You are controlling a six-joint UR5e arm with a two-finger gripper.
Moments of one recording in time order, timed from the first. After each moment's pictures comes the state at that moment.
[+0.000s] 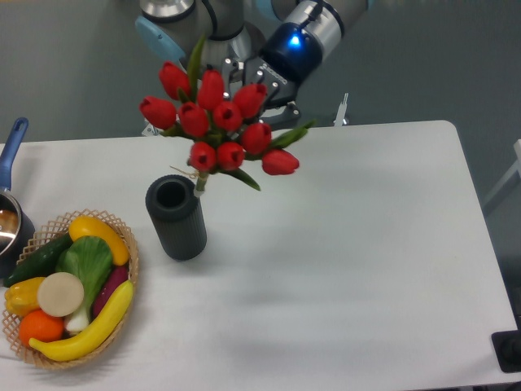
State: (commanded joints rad) arm 2.83 -1.57 -1.98 -0.68 0.19 0.89
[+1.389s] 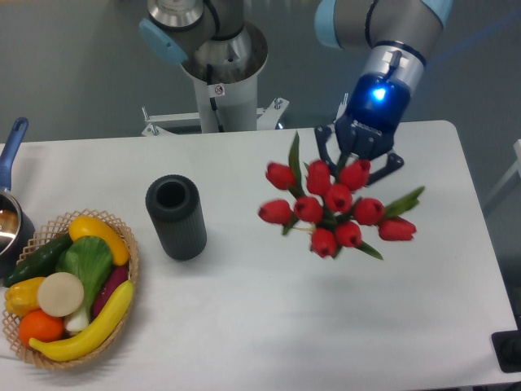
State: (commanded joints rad) arm 2.87 -1.77 -1.77 -0.67 0.64 1.07
